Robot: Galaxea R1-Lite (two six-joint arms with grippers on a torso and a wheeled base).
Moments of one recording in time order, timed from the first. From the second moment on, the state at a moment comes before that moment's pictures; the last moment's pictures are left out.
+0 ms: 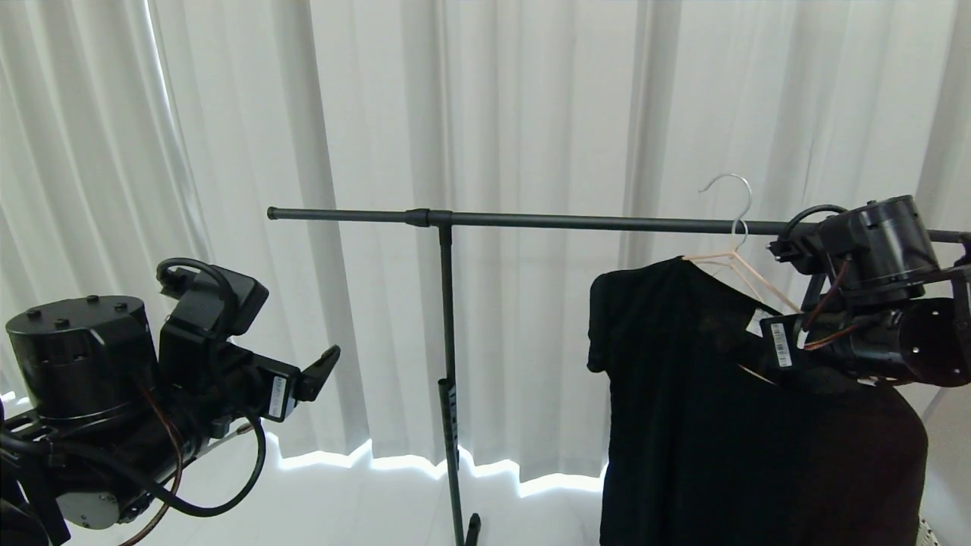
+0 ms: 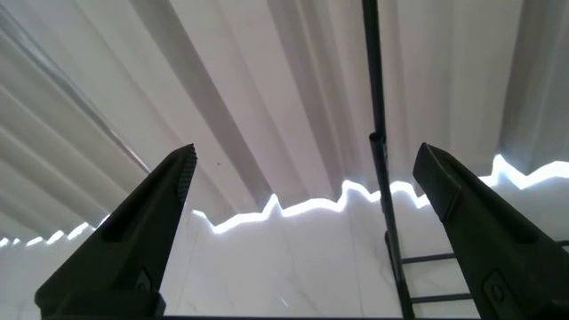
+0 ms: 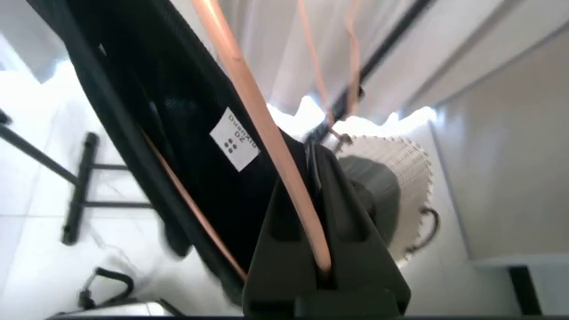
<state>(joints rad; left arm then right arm) -0.26 1.46 -0.41 -0.79 0.17 0.31 0.46 1.58 -1.02 0.12 -0.50 0.16</state>
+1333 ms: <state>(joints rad) -0.27 1.45 -0.41 -0.80 0.17 0.31 0.52 1.63 -1.00 0.11 -0.57 0.16</state>
